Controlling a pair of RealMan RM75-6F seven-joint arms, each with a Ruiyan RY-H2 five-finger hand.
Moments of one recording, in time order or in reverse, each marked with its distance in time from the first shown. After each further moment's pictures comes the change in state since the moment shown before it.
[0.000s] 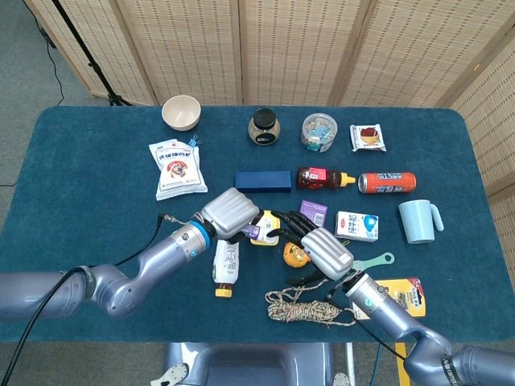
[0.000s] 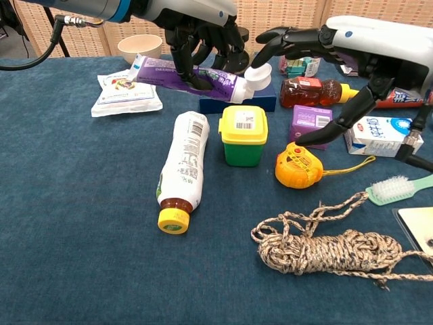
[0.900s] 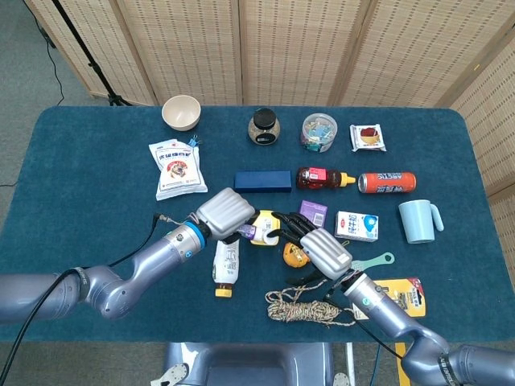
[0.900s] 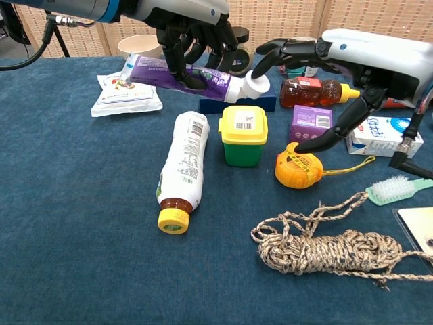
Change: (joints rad) left arm 0.029 0.013 0.002 -0.015 0.047 0.018 -0.028; right arm 0.009 -0.023 -0.011 0.026 0.024 -0.011 -0.010
